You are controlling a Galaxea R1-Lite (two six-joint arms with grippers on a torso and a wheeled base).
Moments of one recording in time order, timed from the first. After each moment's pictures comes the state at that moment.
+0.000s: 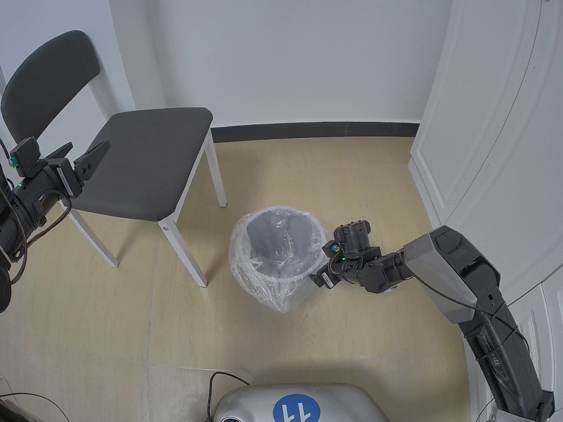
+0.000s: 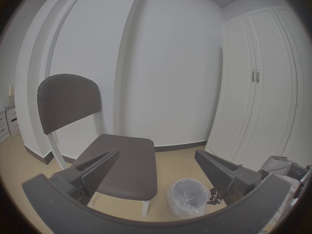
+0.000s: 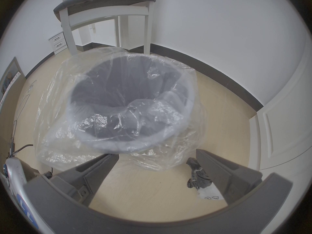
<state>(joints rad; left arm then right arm) 0.06 1.45 -0.61 -1.01 -0.29 -0.09 0.43 2.78 -1.84 -0.33 -0.08 -0.38</state>
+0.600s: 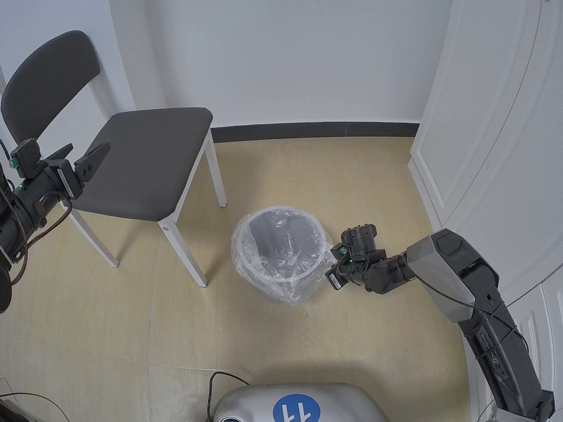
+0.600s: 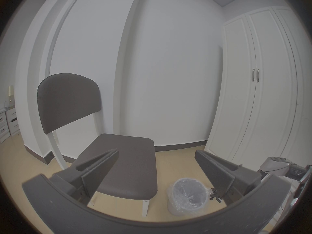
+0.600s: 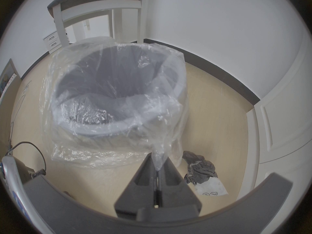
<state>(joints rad) 0.06 1.46 -0.61 -1.01 -0.29 -0.09 0.39 2.81 -1.86 -0.33 -0.09 -0.37</state>
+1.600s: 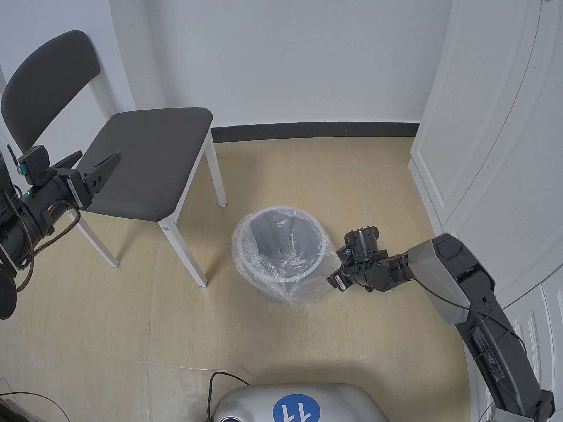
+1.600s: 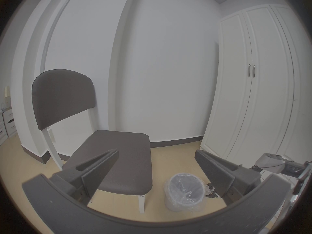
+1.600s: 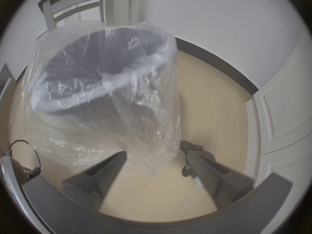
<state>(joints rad) 0.01 1.47 -0.58 -1.01 -0.29 -0.06 0.36 2.88 -1.98 -0.23 -0.12 -0.34</state>
